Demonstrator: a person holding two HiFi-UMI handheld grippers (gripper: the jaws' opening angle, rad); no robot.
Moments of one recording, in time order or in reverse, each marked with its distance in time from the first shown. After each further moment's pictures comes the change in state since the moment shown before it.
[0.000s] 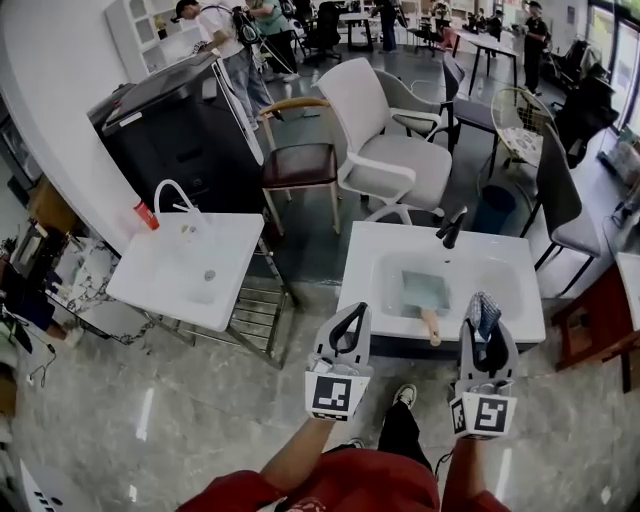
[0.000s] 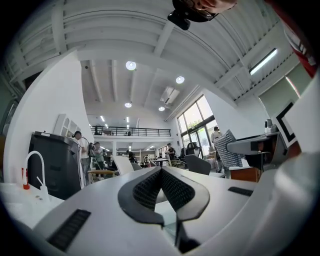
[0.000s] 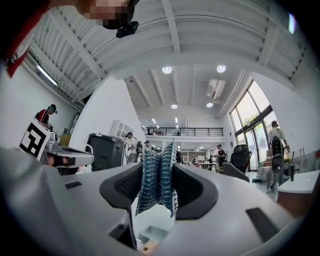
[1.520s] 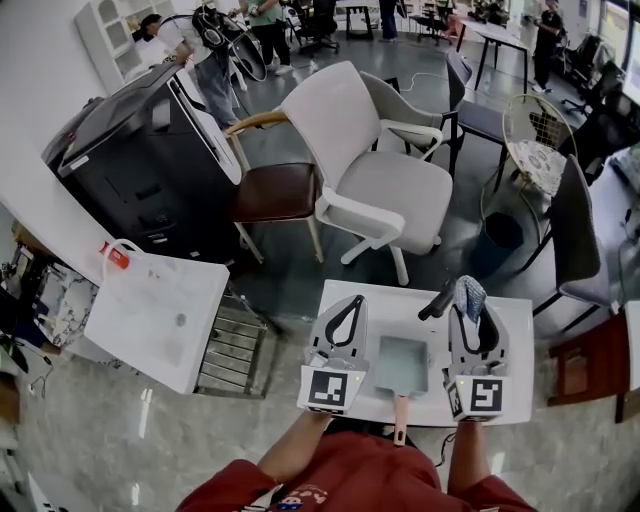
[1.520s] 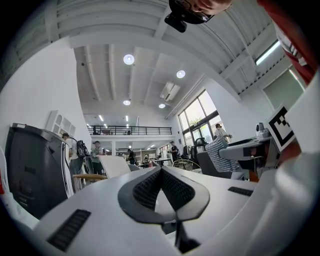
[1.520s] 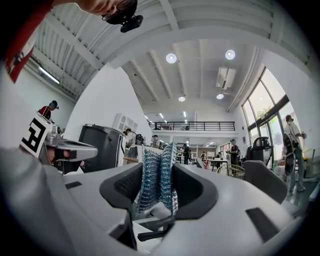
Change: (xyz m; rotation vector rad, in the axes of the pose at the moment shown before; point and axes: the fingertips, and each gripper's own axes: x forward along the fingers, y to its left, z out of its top) left arm 0.275 0.054 -0.024 0.009 0.033 0.012; right arm 0.280 -0.098 -0.064 -0.014 0.065 0.121
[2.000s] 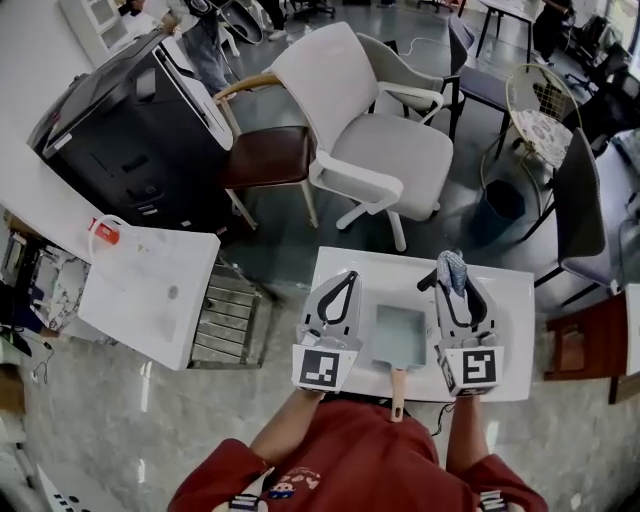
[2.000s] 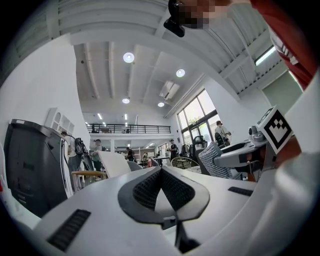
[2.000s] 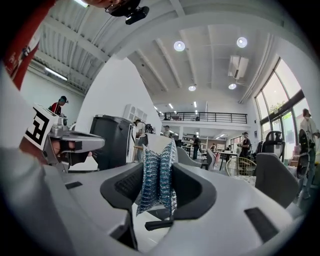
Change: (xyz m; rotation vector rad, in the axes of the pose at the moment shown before) left arm -0.001 0.000 -0.029 -0.011 0.042 -0.006; right arm 0.018 0.022 -0.038 -0.030 0.117 0.127
